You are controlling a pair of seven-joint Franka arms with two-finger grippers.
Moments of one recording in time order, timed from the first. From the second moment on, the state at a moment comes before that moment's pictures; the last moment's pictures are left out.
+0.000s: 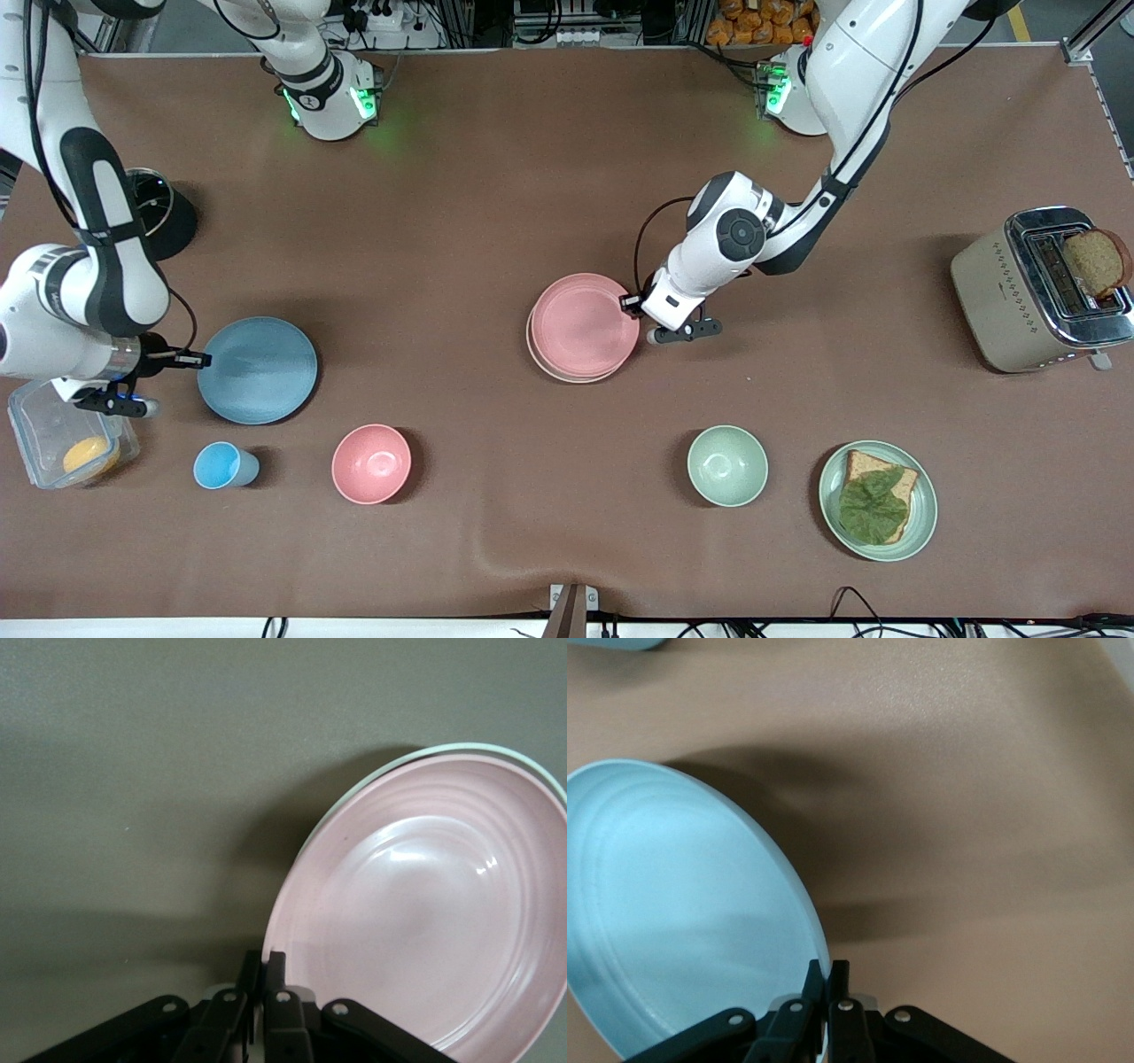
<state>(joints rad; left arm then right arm) -0.17 0.57 -0.48 -2.02 -0.08 2.68 -0.71 -0.24 0.54 -0.01 -1.76 0.04 2.08 -0.12</state>
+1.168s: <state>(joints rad) -0.08 0.39 -0.45 -1.91 -0.04 2.47 -0.73 -0.18 0.41 0.01 -1.75 0.07 1.91 -0.10</state>
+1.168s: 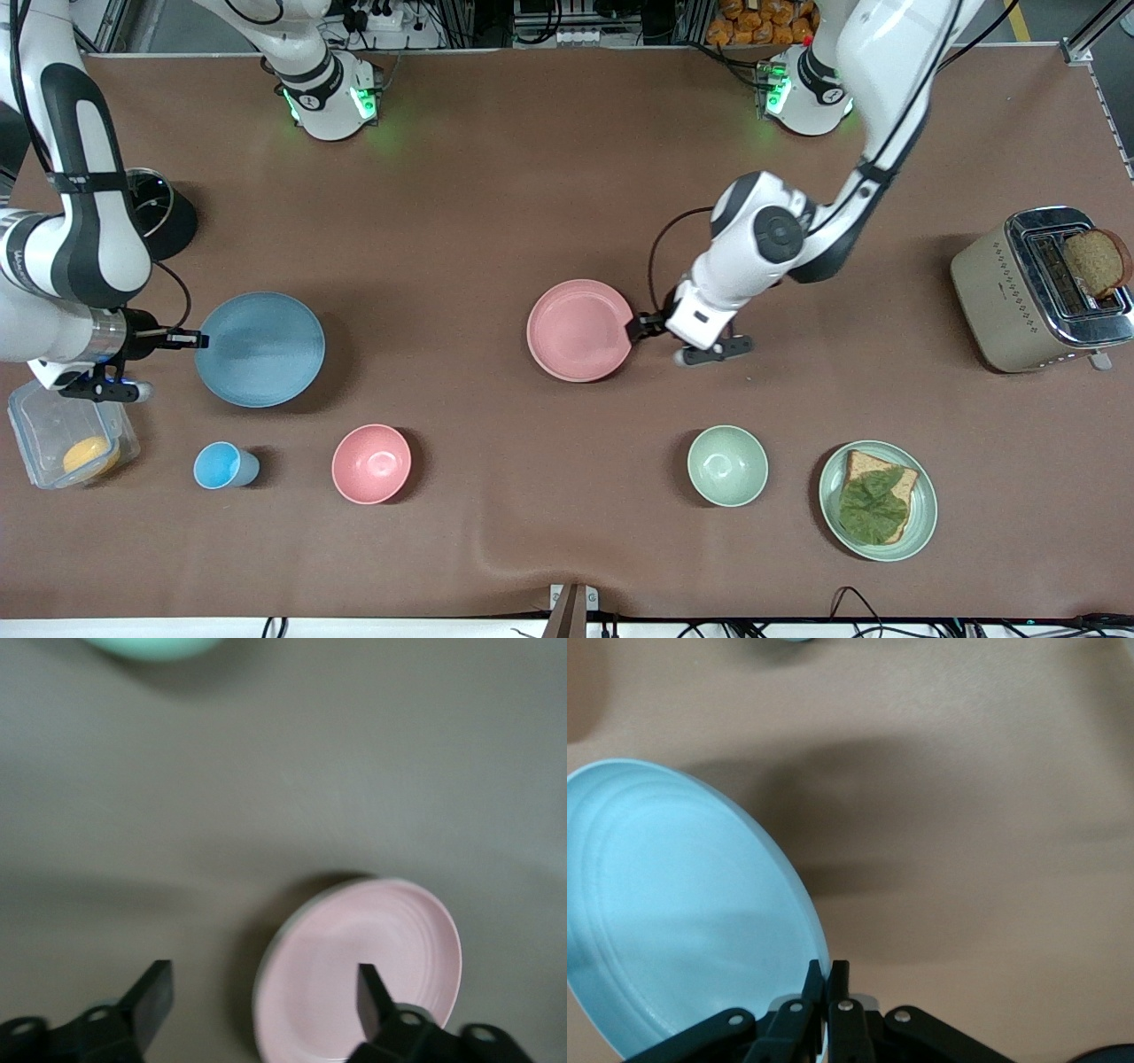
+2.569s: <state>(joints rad) 0.11 -0.01 -0.24 -1.59 0.10 1.59 -0.35 0.33 0.38 0.02 -1.76 0.39 2.00 0.51</state>
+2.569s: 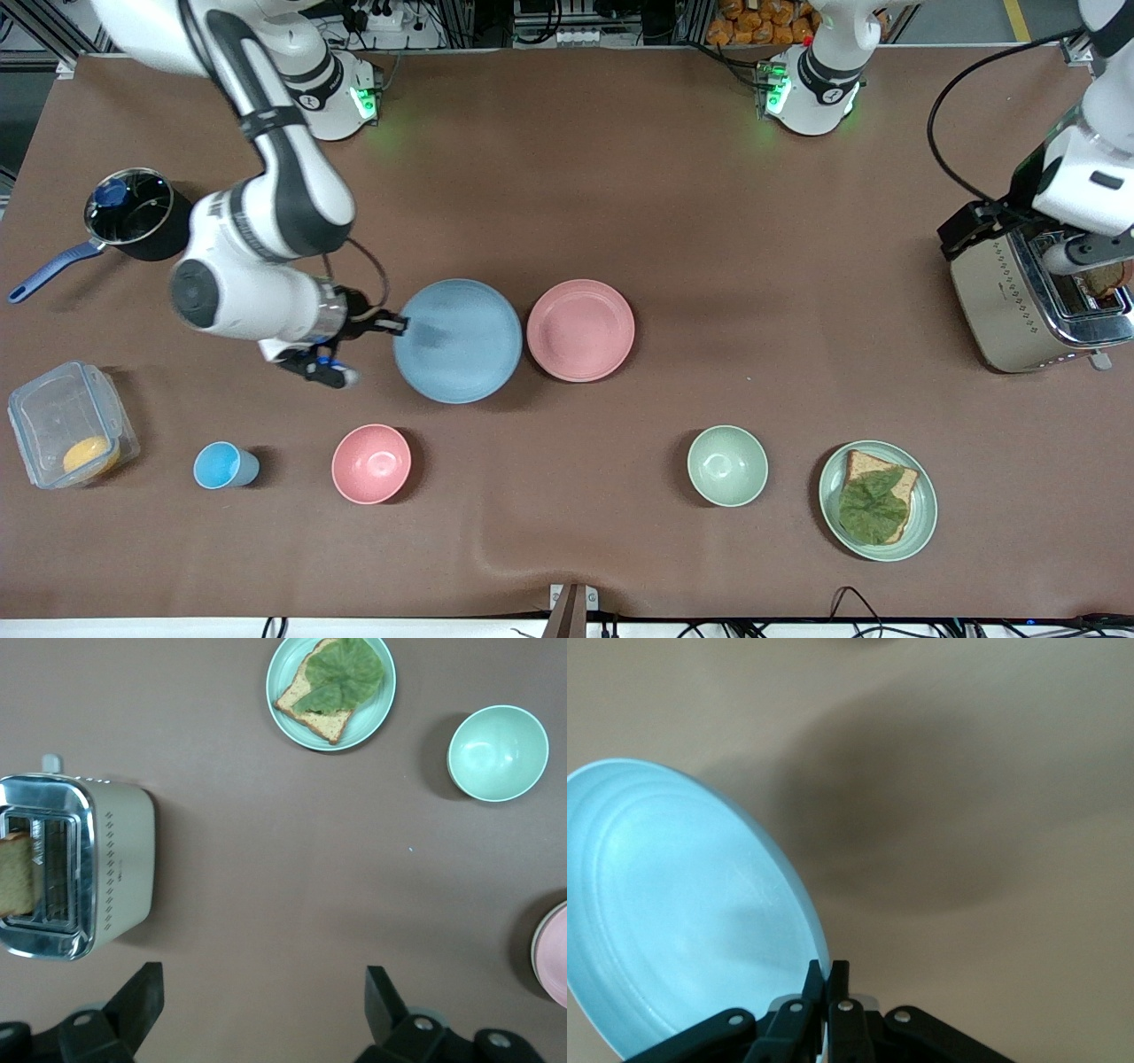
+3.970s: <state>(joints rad) 0.10 0.02 -0.22 -1.55 0.04 1.55 -0.13 0.68 0.53 0.02 -1.80 0.39 2.31 0.99</state>
